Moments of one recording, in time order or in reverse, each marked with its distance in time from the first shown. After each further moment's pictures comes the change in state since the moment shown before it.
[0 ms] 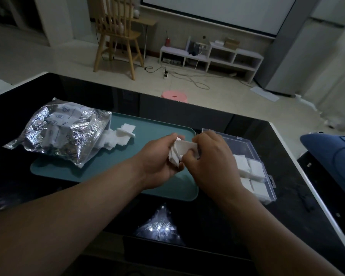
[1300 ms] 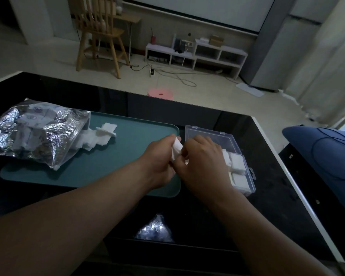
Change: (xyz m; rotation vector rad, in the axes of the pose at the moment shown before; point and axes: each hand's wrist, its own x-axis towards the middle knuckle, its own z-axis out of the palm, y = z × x) left_hand 0.030 -0.031 0.039 -0.036 0.091 0.016; right_hand -0.016 0.024 -0.011 -0.134 -0.019 -0.045
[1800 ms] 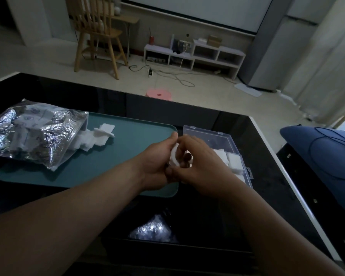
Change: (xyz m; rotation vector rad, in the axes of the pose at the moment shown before) left_hand -0.022 0.008 0.000 0.114 -0.328 -0.221; right_hand 0.003 0.015 -0.021 0.350 -0.290 -0.061
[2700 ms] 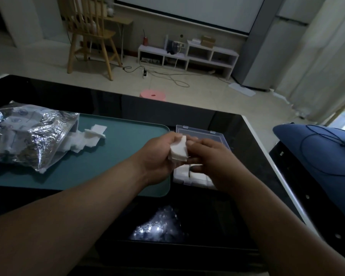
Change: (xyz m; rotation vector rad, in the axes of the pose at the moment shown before) left_hand 0.018 -0.002 0.019 0.016 0.079 0.202; right_hand -0.005 0.020 -0.026 0.819 0.032 0.589
